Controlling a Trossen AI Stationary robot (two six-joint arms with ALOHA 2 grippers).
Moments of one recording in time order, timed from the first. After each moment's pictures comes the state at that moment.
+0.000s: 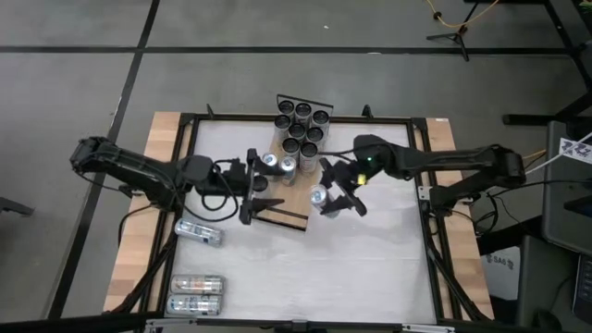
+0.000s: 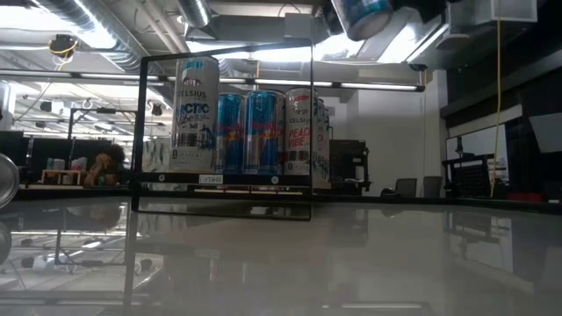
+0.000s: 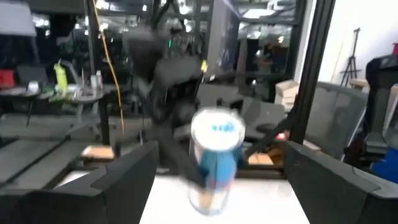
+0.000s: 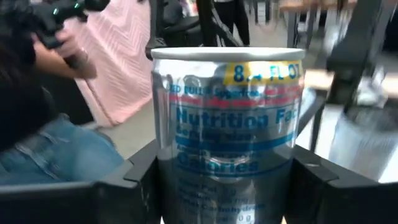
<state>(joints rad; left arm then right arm) -0.19 1.15 0.85 0.37 -0.21 -0.05 -0.07 1.35 1.02 0.07 -0.71 0.00</state>
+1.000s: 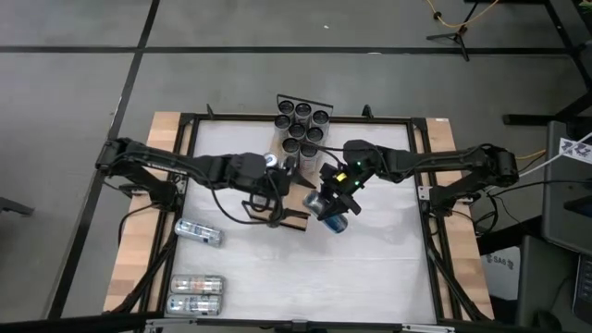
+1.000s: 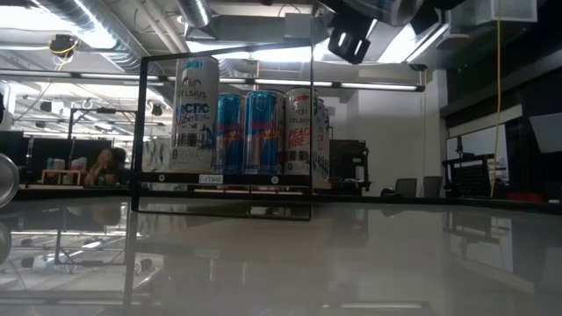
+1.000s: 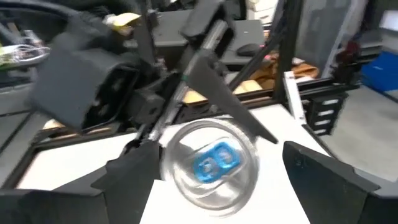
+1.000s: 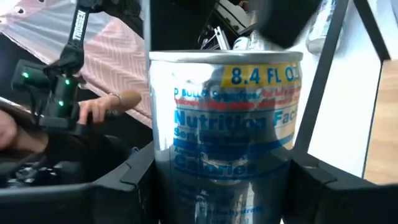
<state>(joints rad) -0.09 1.46 1.18 0.03 0.06 0.11 -0.08 1.42 1.02 0.05 -0.80 0.56</state>
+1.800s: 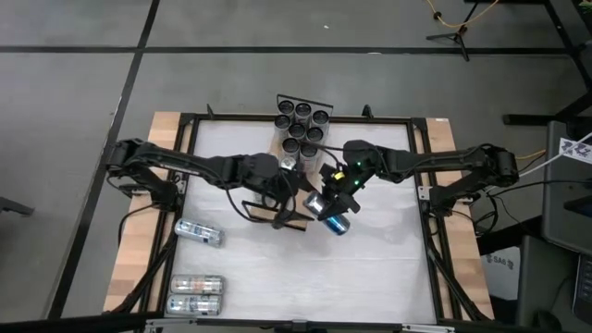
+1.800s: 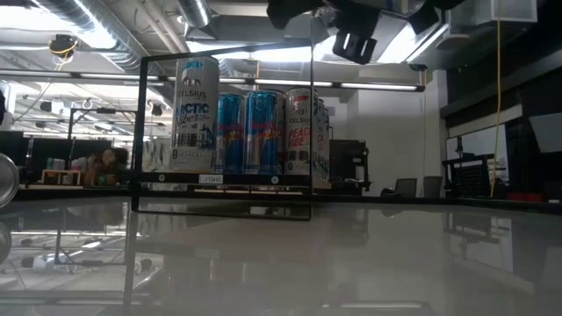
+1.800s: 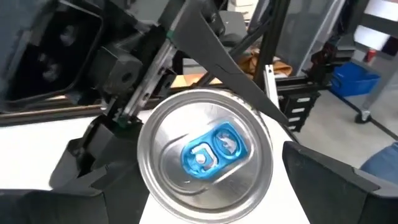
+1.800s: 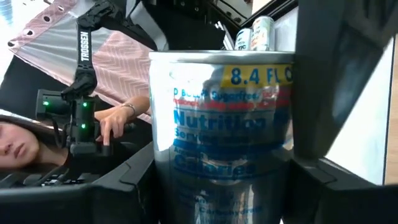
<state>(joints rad) -0.05 1.55 1.18 0.07 0.20 0.00 -0.08 1.42 1.02 0.05 -0.82 0.68</state>
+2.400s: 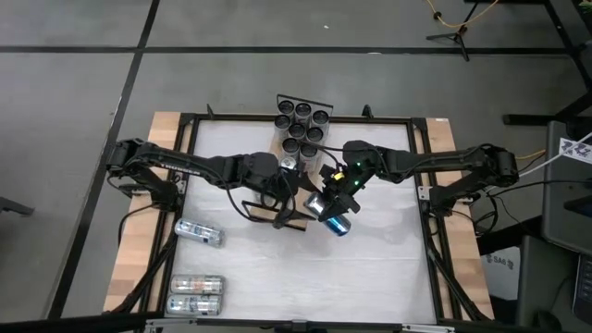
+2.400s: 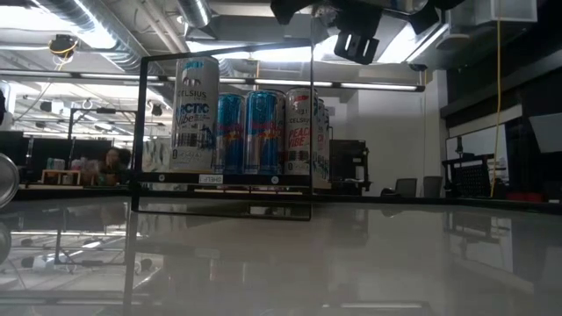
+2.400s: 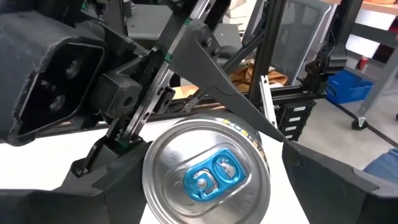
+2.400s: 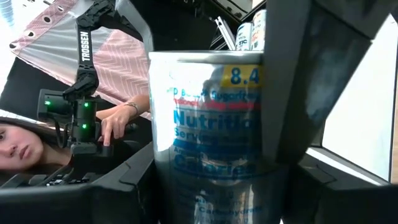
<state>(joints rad) -0.05 1.55 1.18 0.12 0.22 0.01 -0.08 1.42 1.02 0.04 -0.83 0.70</state>
